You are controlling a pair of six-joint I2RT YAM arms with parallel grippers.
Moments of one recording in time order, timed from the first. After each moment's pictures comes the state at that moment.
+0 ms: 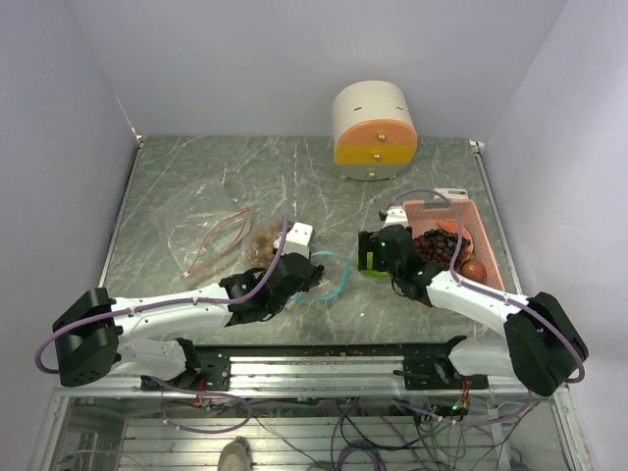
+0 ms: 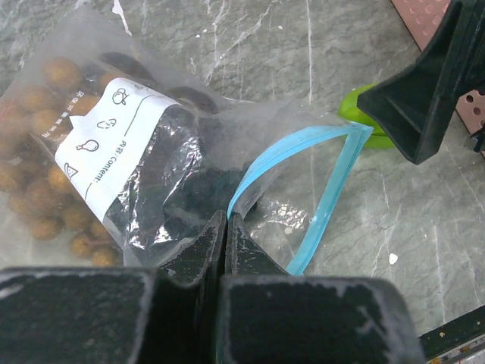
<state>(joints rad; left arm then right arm) -1.13 1.22 0.72 -0.06 -0.65 -0.50 0.63 1.26 0.56 0.07 0.37 0.32</state>
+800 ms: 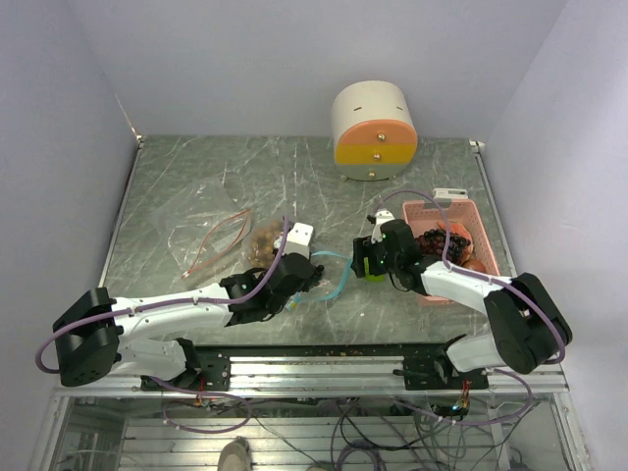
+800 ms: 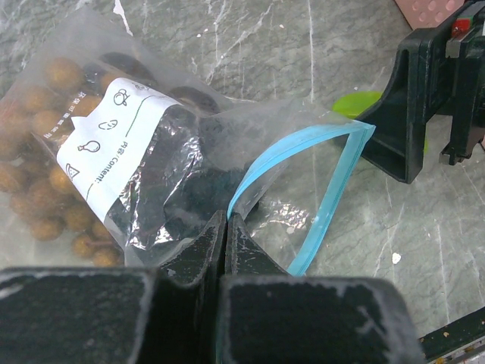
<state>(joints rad) -1.13 1.23 0.72 -0.06 -0.65 -0.49 0.52 1.39 0.56 0.10 -0.03 0.20</state>
